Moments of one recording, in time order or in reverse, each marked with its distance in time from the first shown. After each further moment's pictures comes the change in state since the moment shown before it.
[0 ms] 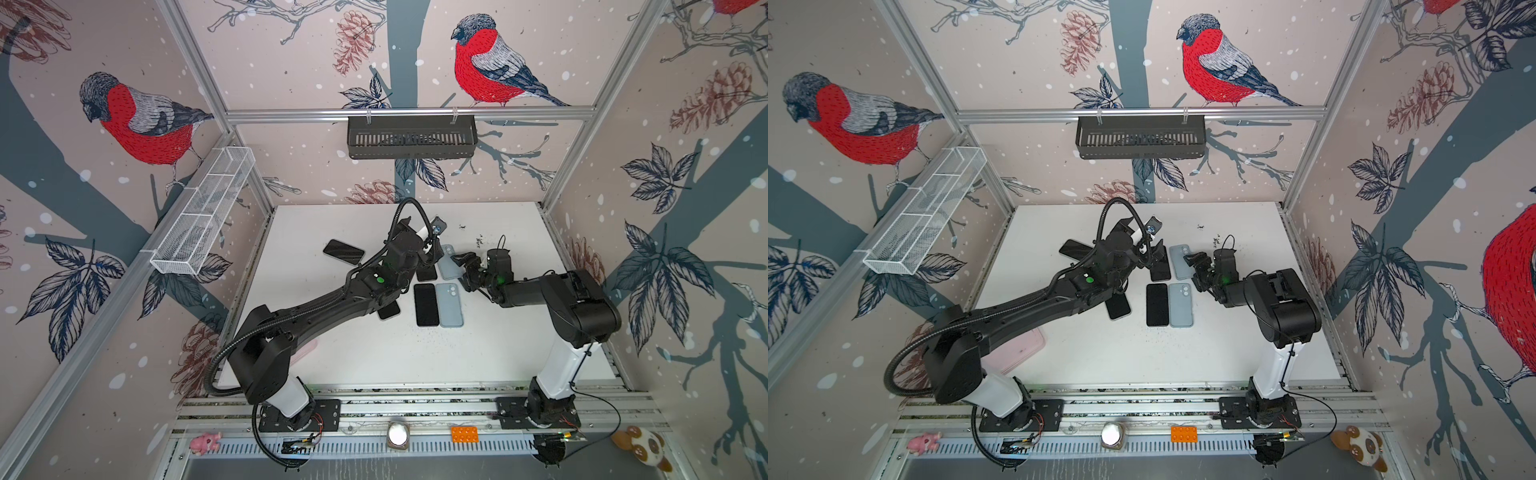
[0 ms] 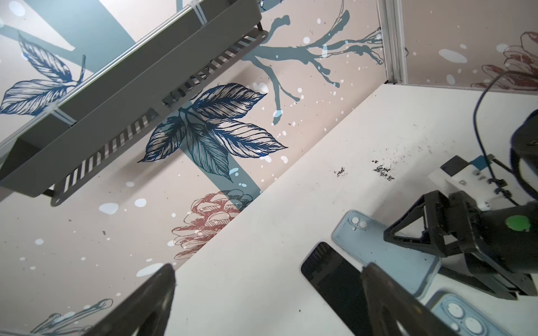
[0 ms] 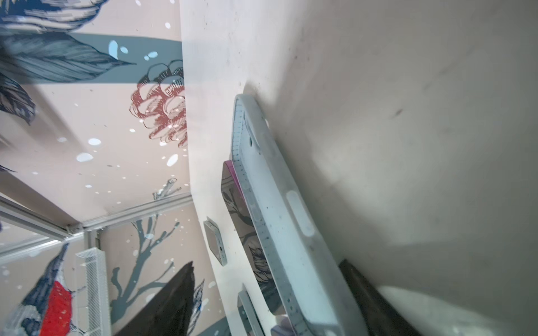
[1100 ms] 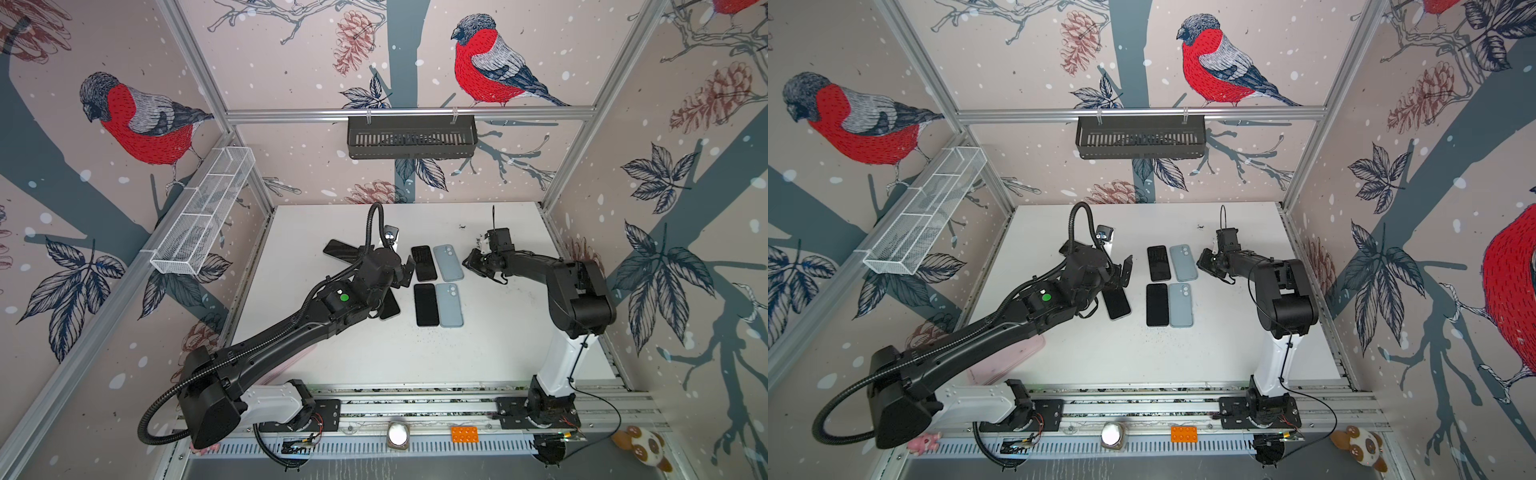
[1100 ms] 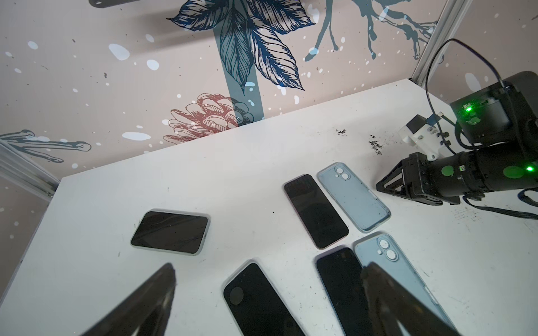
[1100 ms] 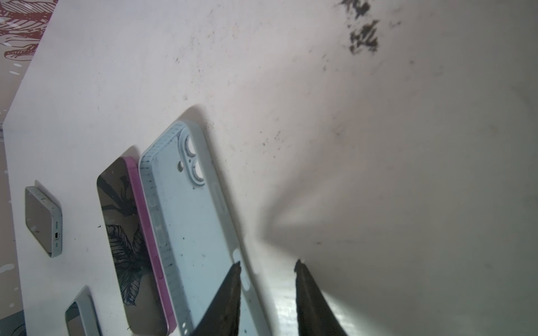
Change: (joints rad) left arm -0.007 -0.297 -0.136 -0.422 -0.099 -0.562; right arm -0.056 0.112 0.397 -0.663 0.116 -0.715
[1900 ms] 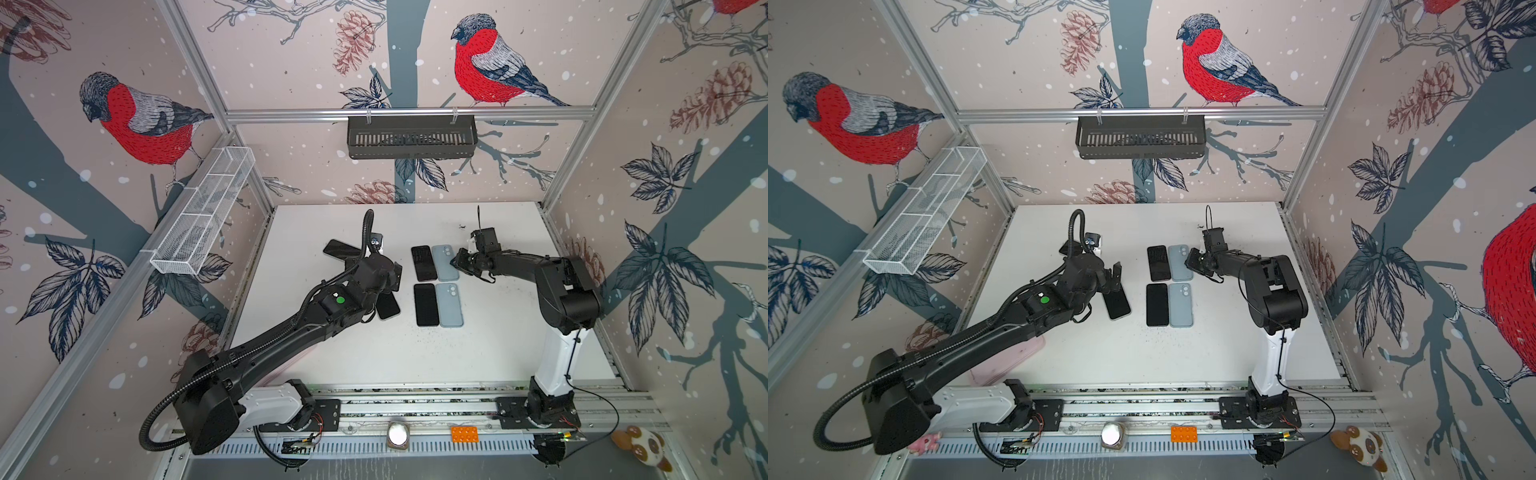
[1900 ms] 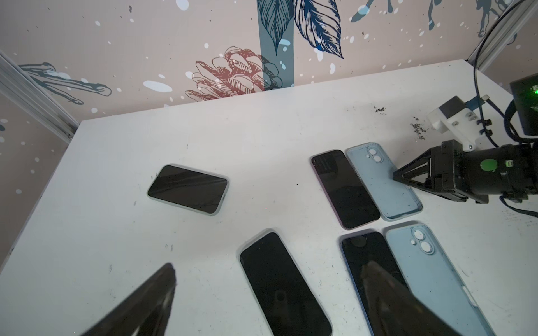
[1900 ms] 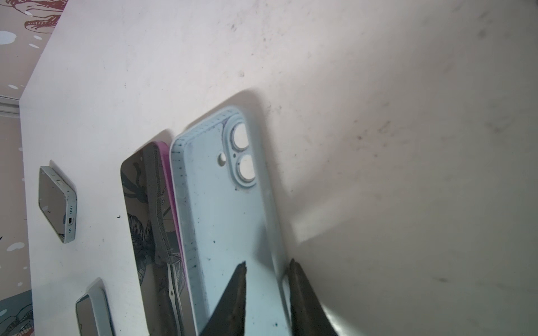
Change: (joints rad) left arm 0.061 -0.007 -0.090 -0.047 -0.008 -0.129; right arm 0.086 0.036 0.020 0.054 -0.013 0.027
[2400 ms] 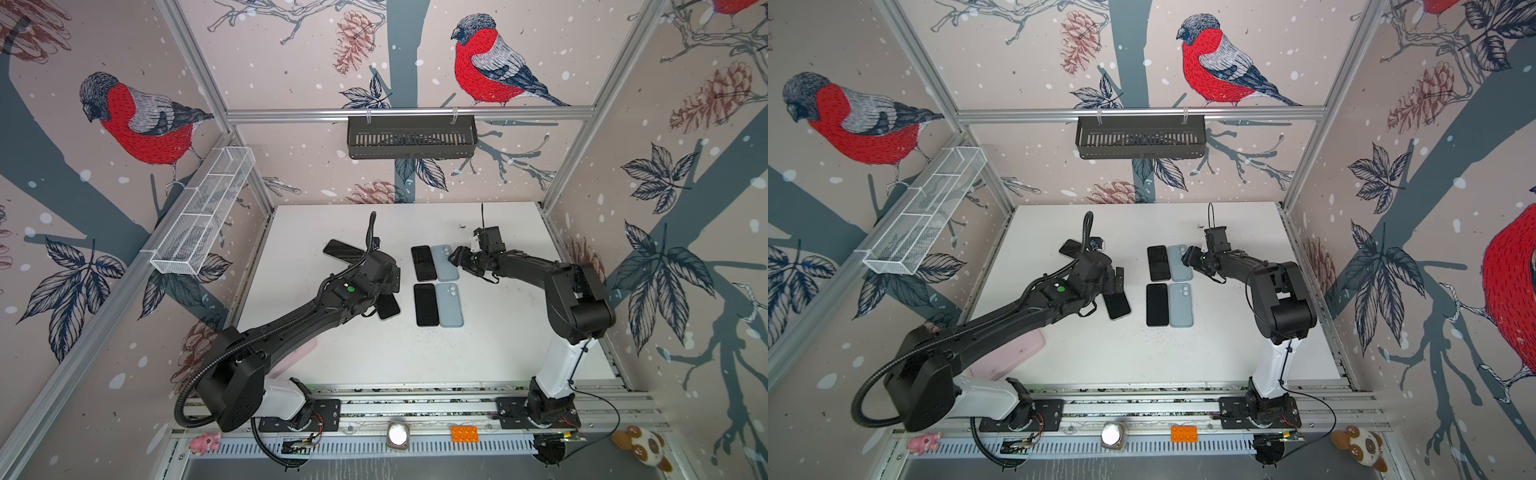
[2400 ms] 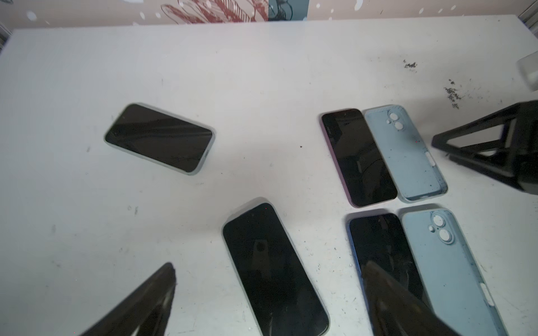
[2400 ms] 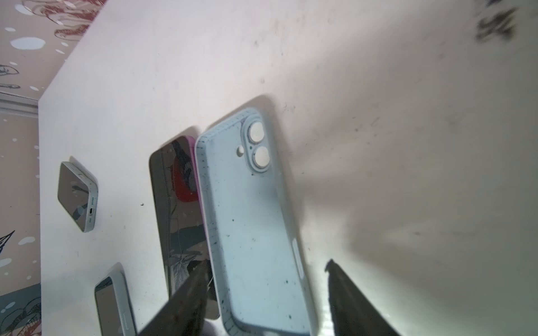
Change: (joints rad) left arm 0.111 0.170 -0.022 0.004 0.190 -0.151; right arm 0.002 -0.156 -0.058 -0.027 0.036 -0.009
